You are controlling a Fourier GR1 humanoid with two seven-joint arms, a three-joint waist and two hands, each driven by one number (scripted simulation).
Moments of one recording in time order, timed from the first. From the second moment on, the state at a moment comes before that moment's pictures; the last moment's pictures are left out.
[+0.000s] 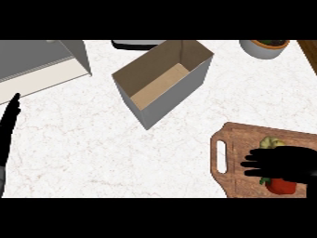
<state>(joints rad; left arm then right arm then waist) -0.08 0.44 0.07 -1.33 -0.13 0.18 0.05 -0.23 -0.82 0.58 -1.26 0.94 0.21 -0.92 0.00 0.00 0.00</state>
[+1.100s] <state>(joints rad) -0.07 0.43 0.12 -1.33 -0.15 0.16 0.05 -0.22 -0.57 0.16 -1.16 0.88 -0.01 -0.55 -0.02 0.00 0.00</state>
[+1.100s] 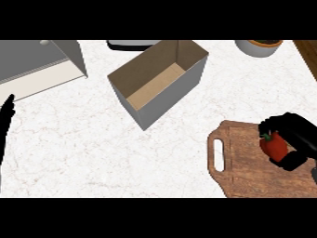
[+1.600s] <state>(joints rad) -0.08 0.42 0.12 -1.33 -0.15 0.14 0.06 -0.31 -0.46 0.02 -1.42 0.88 -0.05 -0.10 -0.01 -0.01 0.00</state>
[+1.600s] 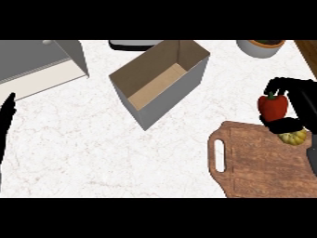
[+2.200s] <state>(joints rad) -0.11 0.40 0.13 -1.33 -0.18 0.13 0.07 -0.56 -0.25 0.08 -1.53 0.84 0.10 0.12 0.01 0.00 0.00</state>
